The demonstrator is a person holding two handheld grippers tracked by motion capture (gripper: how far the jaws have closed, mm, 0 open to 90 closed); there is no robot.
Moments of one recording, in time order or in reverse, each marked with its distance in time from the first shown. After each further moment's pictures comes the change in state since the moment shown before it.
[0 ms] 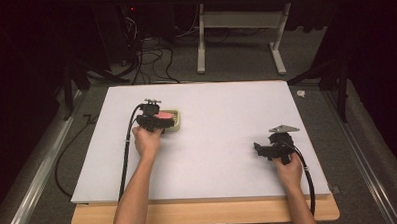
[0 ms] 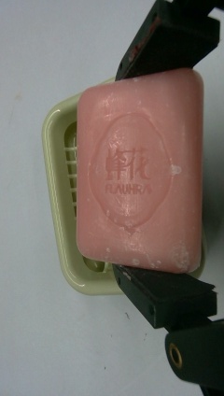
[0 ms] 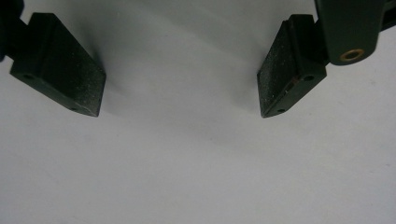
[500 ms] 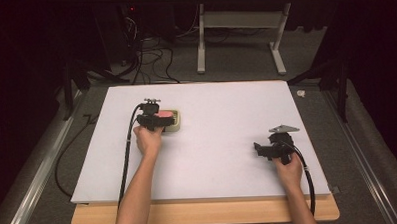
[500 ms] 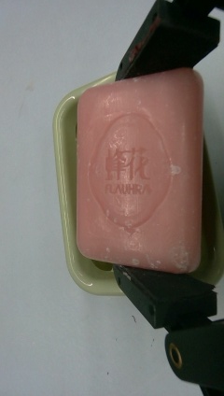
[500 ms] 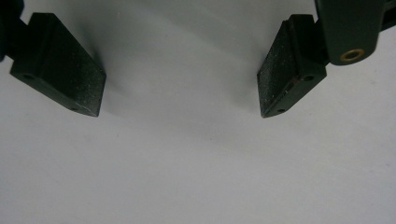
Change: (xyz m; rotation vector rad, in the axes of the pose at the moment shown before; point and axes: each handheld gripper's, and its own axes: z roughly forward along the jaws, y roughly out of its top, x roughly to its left) left arm 0.004 0.002 0.009 -0.022 -0.003 -0.057; right arm 0.000 0.000 0.000 0.000 0.000 0.000
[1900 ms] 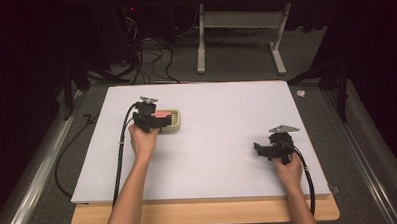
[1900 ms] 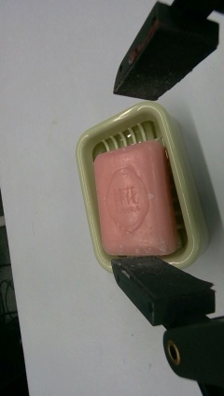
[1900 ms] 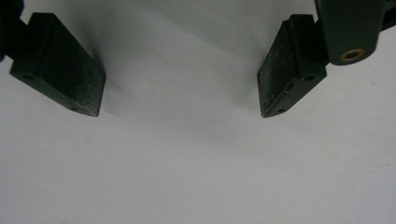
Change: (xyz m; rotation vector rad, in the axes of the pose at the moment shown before) left arm -0.003 -0.001 -0.044 -0.109 -0.023 0.100; right arm 0.000 0.000 0.000 0.000 0.000 0.000
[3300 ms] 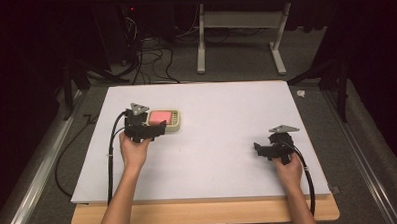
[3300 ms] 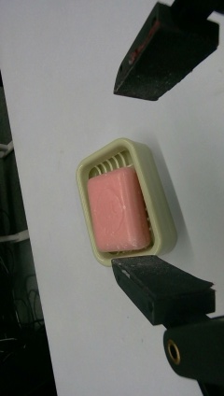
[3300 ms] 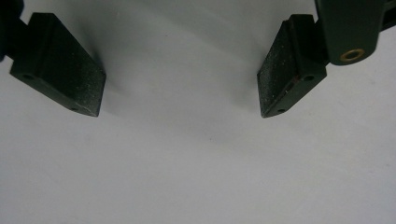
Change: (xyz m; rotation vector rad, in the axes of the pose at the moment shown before) left arm 0.001 -0.020 -0.057 -0.098 -0.054 0.046; right arm 0.000 0.000 0.000 0.000 0.000 0.000
